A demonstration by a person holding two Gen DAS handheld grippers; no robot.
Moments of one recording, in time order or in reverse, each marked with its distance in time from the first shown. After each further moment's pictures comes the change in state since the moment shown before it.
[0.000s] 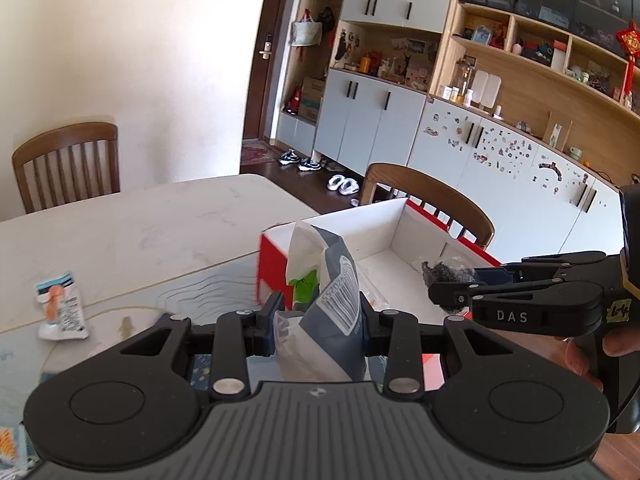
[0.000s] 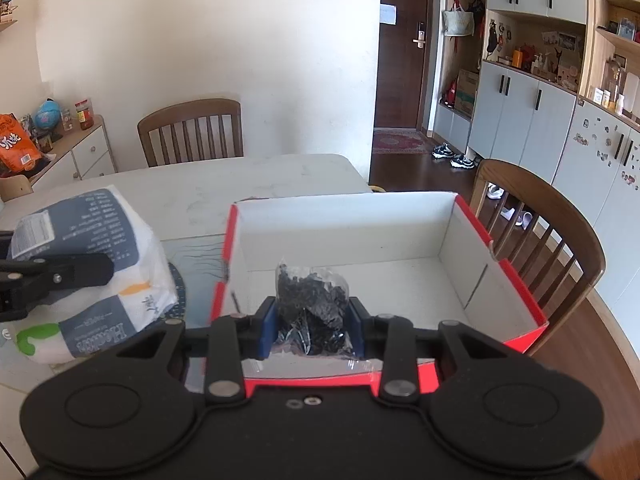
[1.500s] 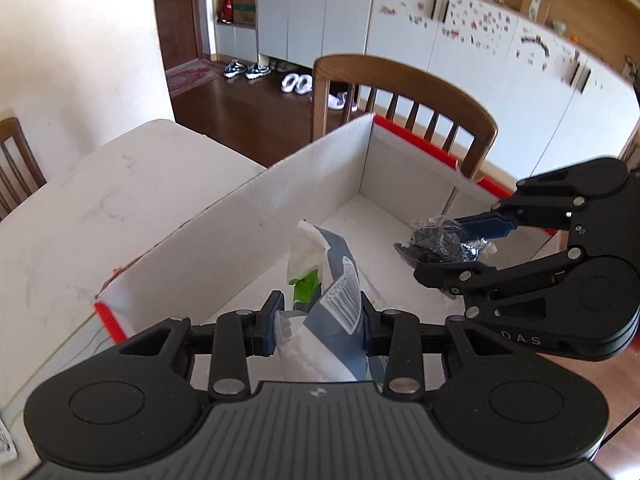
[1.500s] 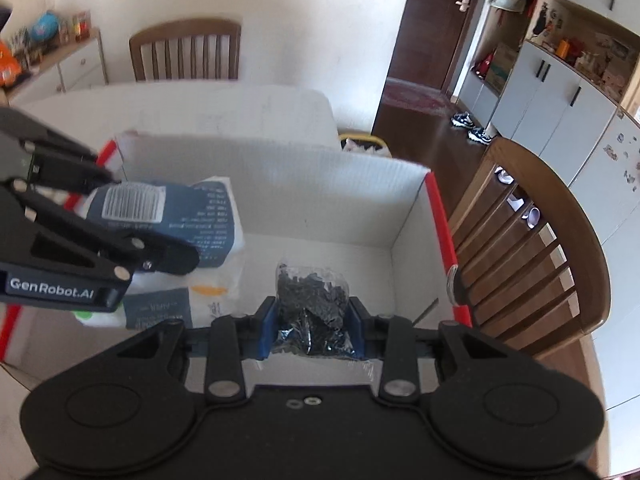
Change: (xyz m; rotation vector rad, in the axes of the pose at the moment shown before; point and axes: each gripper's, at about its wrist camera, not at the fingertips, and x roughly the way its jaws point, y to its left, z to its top) left arm 0.205 -0.066 0.048 0.230 0.350 -0.057; right arm 0.110 -0.082 0.026 -0.202 0.219 0.000
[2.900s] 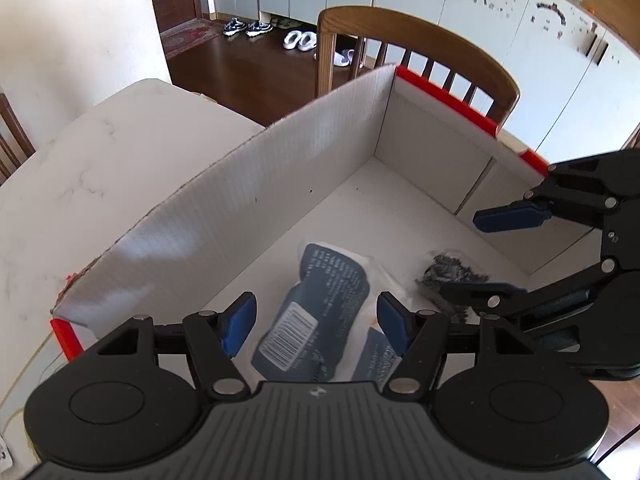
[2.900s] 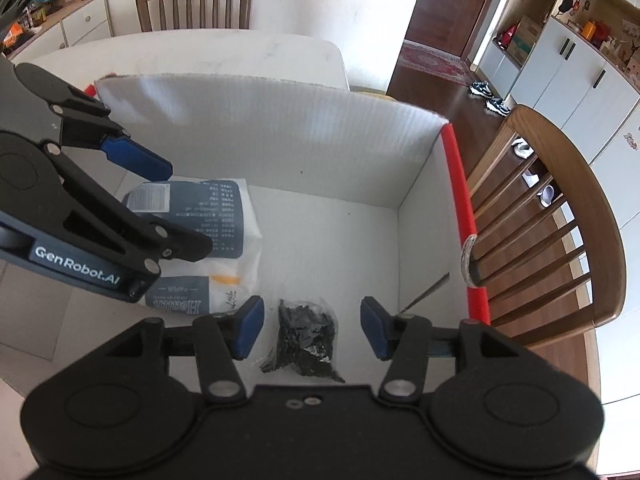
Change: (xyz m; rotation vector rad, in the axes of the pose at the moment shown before) left arm 0.040 0.009 0.010 -0.025 0.132 -0.002; right arm 0.033 -0.012 -0.007 -0.039 0.122 0.041
